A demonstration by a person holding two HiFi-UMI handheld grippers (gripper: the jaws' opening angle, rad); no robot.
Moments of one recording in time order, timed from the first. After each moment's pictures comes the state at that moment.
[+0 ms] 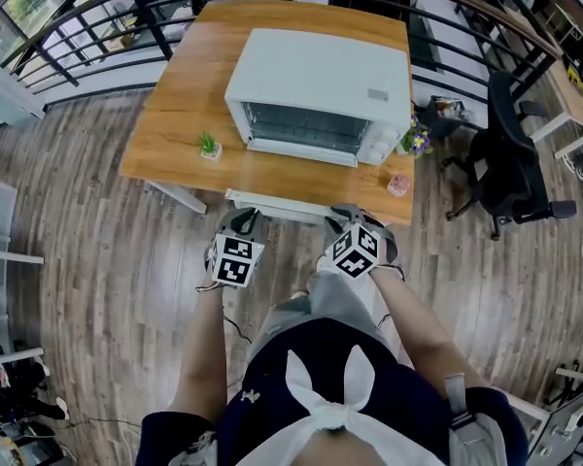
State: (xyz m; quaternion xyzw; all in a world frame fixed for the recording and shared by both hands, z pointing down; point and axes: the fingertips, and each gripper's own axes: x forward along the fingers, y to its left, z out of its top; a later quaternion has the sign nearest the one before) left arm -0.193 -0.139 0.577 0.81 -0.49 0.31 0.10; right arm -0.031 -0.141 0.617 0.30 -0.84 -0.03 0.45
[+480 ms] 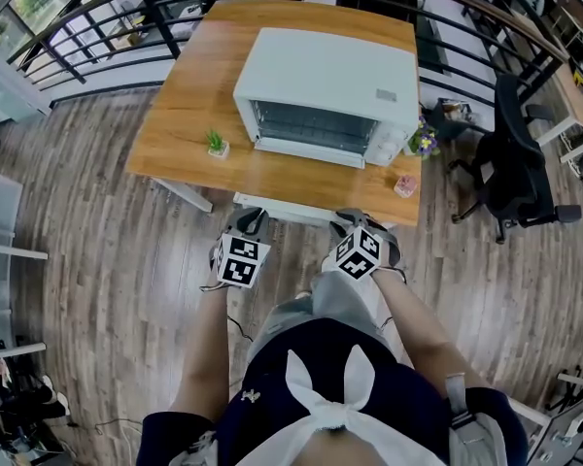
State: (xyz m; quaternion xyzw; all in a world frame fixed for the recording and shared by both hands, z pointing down) left arm -0.194 -0.133 0.576 0.81 -0.49 0.32 0.10; right arm -0.033 -0.133 0.640 0.28 -0.84 -0.02 0.47
